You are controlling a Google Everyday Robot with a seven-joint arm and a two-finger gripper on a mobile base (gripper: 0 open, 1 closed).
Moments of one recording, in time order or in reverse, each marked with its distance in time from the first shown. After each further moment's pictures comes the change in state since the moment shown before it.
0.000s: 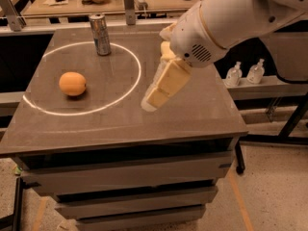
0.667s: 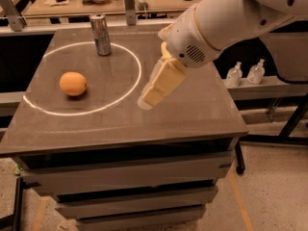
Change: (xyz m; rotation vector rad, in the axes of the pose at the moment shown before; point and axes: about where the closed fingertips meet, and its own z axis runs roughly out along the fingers) arm -0.001 -0.006 0.010 0.013 -0.002 0.012
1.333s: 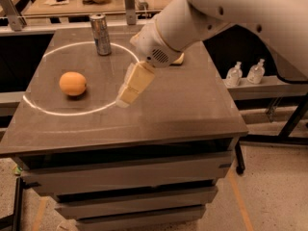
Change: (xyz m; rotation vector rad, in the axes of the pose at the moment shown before) arm -0.017 -0.018 0.073 -0.087 -0.012 -0.065
